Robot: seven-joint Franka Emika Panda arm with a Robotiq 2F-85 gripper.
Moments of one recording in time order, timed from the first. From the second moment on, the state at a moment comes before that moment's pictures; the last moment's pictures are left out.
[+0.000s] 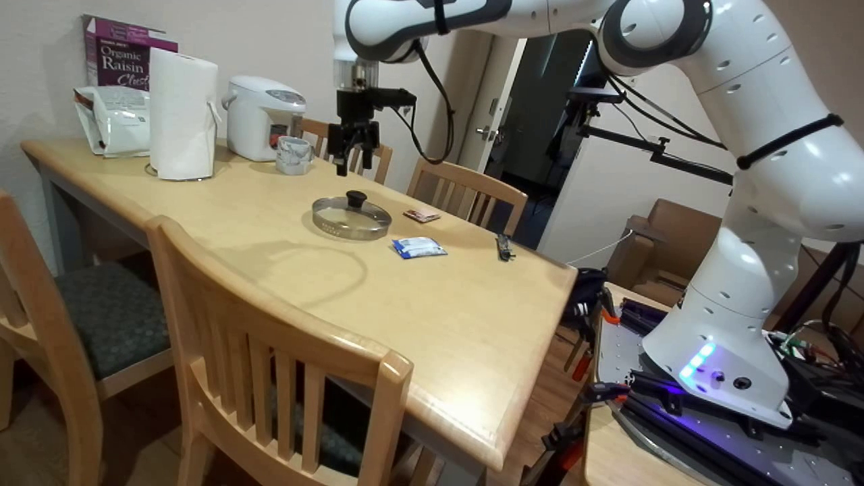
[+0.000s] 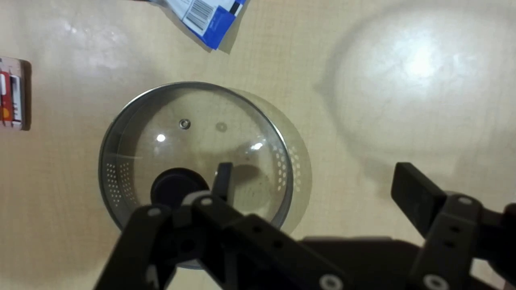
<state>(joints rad) 0.10 0.85 0.00 -1.13 -0.06 1.82 0.11</state>
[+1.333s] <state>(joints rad) 0.00 0.87 -0.02 -0.96 0.06 1.55 0.12</state>
